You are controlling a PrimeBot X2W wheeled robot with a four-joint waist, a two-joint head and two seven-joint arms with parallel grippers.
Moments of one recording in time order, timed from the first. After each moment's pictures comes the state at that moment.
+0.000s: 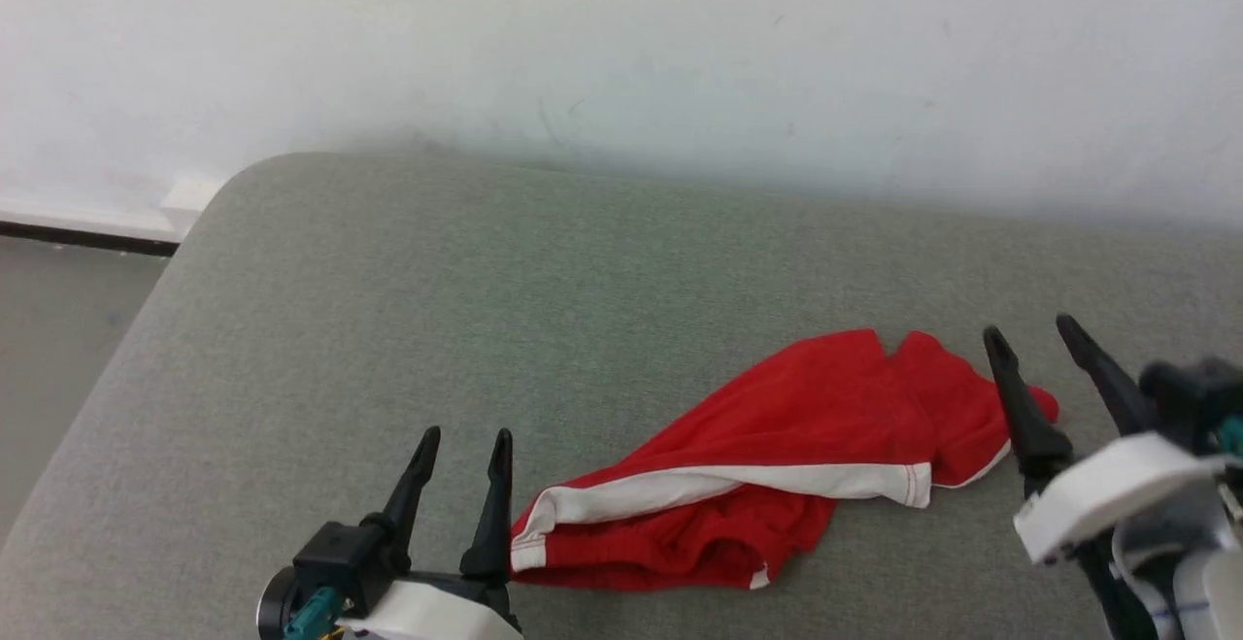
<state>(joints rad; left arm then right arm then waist) 0.06 0.06 -0.18 0.09 -0.25 -0.03 -0.26 -0.10 -0.24 0.04 0.04 0.30 0.13 0.05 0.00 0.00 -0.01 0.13</state>
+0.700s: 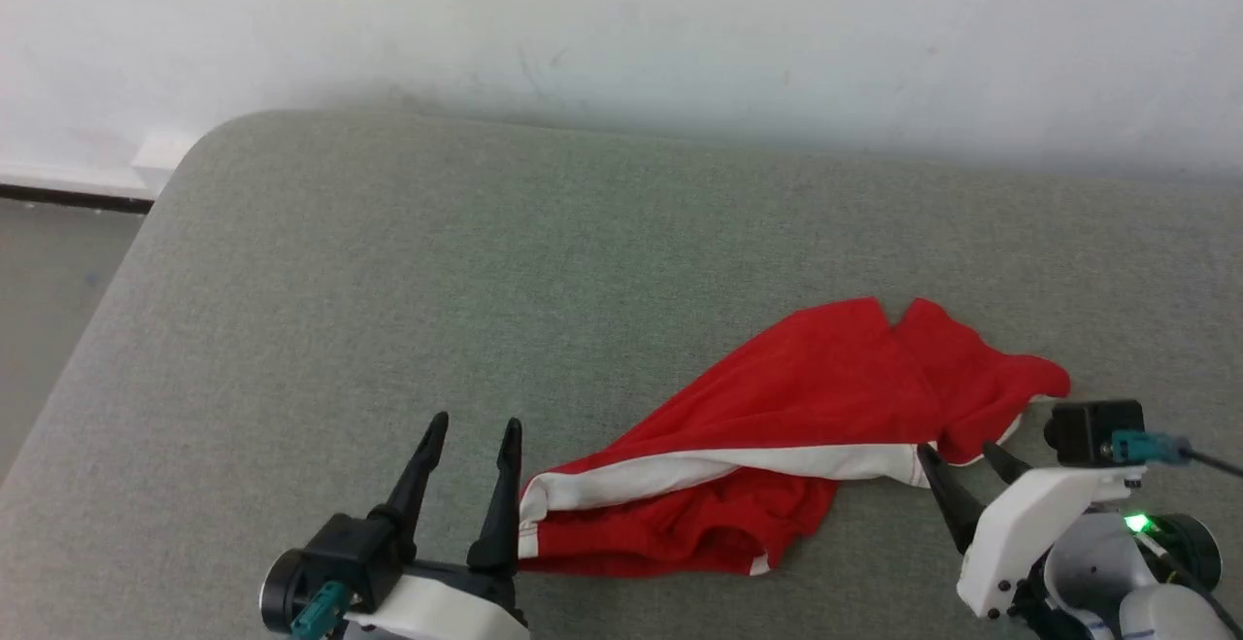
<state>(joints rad) 0.06 0.06 -0.17 0.06 -0.21 -0.05 -0.26 0.00 -0.07 -0.04 0.06 0.26 0.13 0.38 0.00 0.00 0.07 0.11</state>
